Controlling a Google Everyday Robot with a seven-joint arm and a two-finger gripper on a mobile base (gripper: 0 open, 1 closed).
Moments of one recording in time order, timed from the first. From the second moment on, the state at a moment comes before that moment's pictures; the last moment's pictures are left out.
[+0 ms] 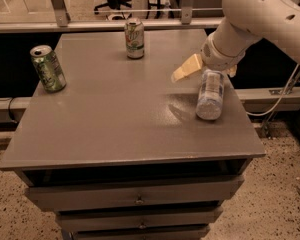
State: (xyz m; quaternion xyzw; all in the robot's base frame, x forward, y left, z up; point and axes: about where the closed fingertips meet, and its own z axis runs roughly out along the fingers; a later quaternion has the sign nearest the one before) arm 0.640 -0.177 0.855 -0.10 0.97 0.06 0.21
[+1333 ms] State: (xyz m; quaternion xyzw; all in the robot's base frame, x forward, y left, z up) arm 0.662 -0.152 0.894 -0.13 0.96 0.05 0.25
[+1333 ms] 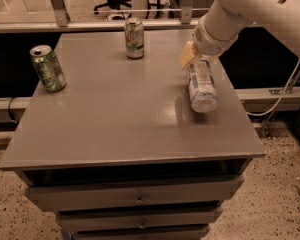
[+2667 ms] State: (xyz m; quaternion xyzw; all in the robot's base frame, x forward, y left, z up) arm 0.655 -0.074 1.016 -0.31 0.76 0.30 0.48
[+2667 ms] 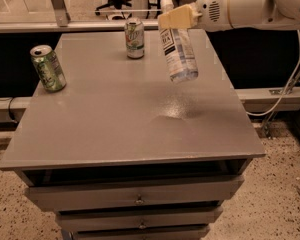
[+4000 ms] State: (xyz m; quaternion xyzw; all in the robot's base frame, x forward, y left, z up) arm 0.634 -0.063 1.026 -0.37 0.63 0.34 0.59
